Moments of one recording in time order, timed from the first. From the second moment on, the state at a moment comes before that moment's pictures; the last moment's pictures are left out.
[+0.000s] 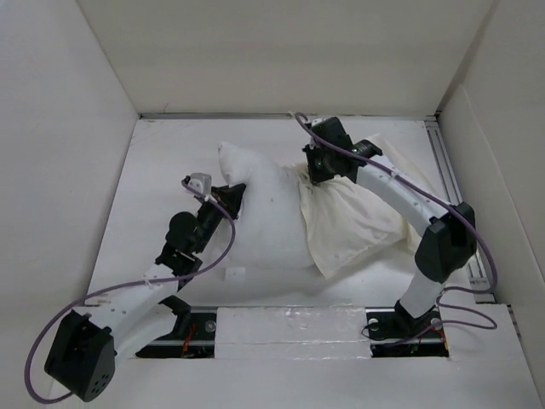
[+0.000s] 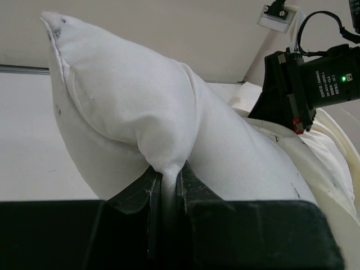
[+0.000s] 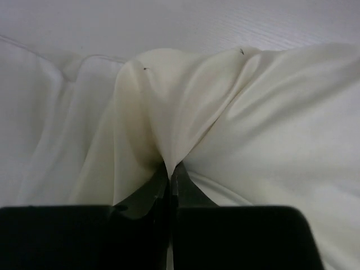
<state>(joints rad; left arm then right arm) -0.53 0.84 0.31 0.69 -0.04 -0.37 0.58 1.70 1.57 -0.71 0.07 0.26</state>
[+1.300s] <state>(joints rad) -0.55 0.62 0.02 0.98 0.30 -0.33 0.87 0.44 0.53 -0.15 -0.01 0.37</state>
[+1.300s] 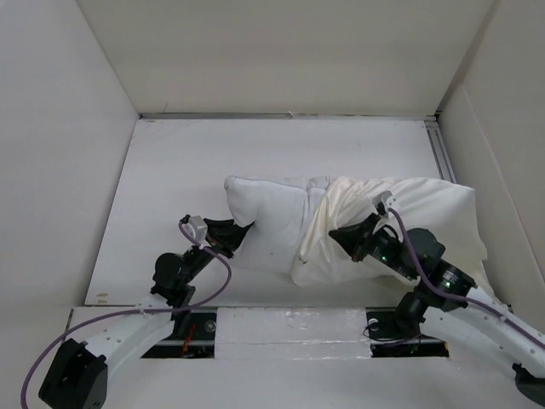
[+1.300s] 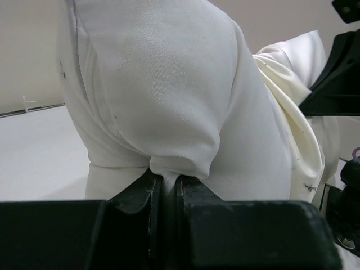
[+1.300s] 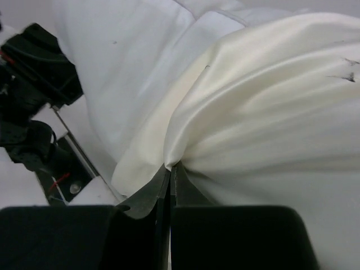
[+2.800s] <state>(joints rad) -0.35 0.98 0.47 1.03 0.41 -0.29 0.72 1.12 0.93 0.15 0.09 0.14</state>
